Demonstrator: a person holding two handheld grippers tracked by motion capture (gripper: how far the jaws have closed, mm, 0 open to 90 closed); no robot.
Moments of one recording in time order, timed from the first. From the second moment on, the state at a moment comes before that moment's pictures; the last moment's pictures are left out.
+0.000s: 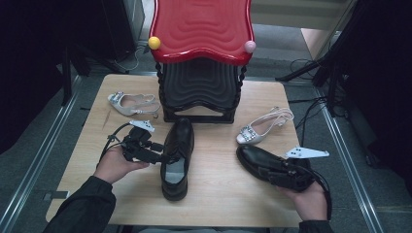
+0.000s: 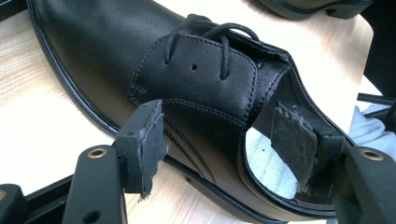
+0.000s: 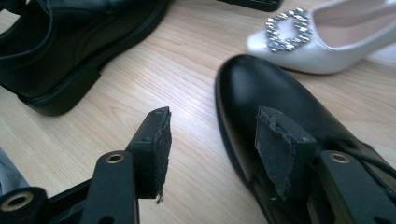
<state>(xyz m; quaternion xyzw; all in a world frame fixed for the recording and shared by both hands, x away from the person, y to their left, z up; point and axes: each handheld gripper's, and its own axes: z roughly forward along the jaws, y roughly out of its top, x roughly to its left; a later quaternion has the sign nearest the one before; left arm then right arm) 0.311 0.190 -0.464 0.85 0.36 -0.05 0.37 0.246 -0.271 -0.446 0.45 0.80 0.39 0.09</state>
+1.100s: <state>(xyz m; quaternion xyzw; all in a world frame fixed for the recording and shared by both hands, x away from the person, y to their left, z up) 0.311 0.188 -0.465 0.86 0.36 -0.05 0.37 0.225 -0.336 -0.454 0.50 0.78 0.36 0.09</state>
